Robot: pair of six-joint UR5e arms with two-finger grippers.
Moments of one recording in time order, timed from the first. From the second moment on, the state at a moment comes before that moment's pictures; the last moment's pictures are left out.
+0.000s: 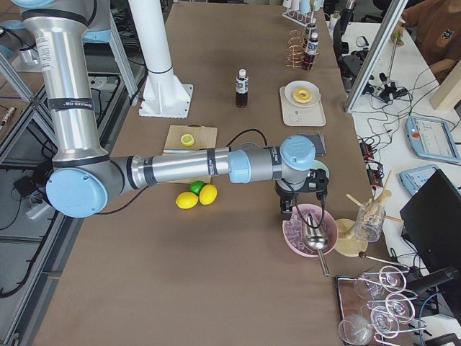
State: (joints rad) left arm -1.30 -1.76 -1.89 -1.87 -2.03 -0.78; right arm 1.54 -1.44 1.62 -1.59 2.45 0.17
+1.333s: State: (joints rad) left arm -1.56 -1.66 -1.65 -1.82 -2.28 -0.35; right arm 0.99 -1.03 1.95 -1.84 2.12 0.78
